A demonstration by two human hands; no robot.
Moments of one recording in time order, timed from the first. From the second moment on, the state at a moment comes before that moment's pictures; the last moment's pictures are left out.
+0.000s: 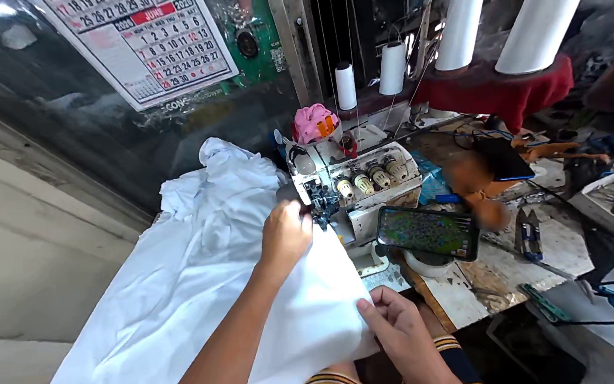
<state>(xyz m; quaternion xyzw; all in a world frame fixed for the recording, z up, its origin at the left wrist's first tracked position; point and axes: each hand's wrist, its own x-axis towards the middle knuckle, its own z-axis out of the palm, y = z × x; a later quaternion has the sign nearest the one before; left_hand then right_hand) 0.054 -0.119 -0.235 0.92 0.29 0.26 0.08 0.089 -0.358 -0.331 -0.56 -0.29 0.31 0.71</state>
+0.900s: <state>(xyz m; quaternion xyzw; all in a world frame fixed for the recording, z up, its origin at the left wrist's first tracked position) -0.125 -0.239 -0.327 0.87 0.21 0.29 0.33 0.056 -0.430 -0.403 -0.58 -0.38 0.43 0.58</state>
